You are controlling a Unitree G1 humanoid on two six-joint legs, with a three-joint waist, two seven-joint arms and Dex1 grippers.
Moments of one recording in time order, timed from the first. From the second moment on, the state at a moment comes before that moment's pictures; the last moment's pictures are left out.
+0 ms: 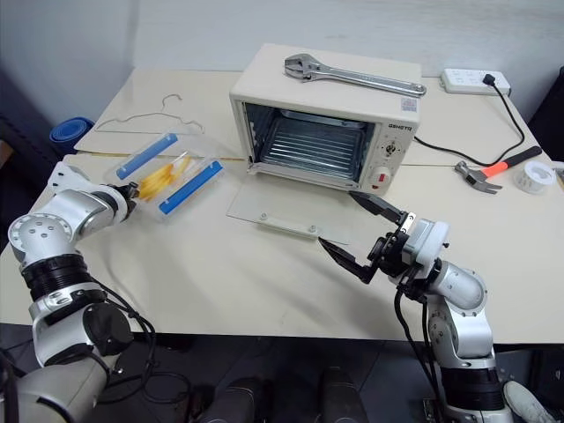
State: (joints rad) left arm -0.85 0.45 0.71 0.44 -0.90 0.95 0.69; right arm -0.17 -0.42 -0.11 -0.21 0.51 -0.20 0.96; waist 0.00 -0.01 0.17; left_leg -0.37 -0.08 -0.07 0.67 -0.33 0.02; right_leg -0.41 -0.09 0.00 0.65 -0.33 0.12
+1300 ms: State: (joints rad) left arm -1.23 0.47 -0.05 0.53 -0.48 1.26 -0.27; right arm 0.11 -0.49 -0.17 -0.48 0.51 -0.06 0.77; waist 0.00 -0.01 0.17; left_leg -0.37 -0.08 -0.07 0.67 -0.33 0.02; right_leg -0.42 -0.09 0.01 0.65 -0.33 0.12
